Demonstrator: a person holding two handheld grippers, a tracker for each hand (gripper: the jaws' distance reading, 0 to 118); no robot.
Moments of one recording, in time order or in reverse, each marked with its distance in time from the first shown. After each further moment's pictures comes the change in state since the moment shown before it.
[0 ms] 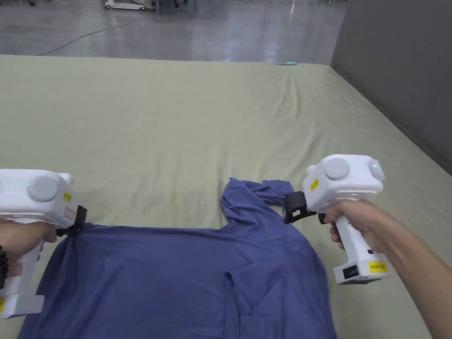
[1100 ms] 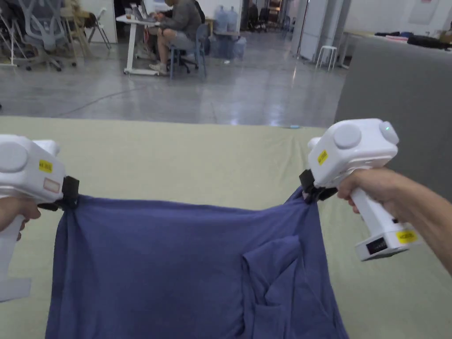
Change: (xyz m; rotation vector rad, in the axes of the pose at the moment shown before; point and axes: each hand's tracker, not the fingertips) left arm -0.032 0.089 0.177 0.336 -0.100 0.052; right arm -0.044 0.094 0.201 0.267 -0.021 0.197
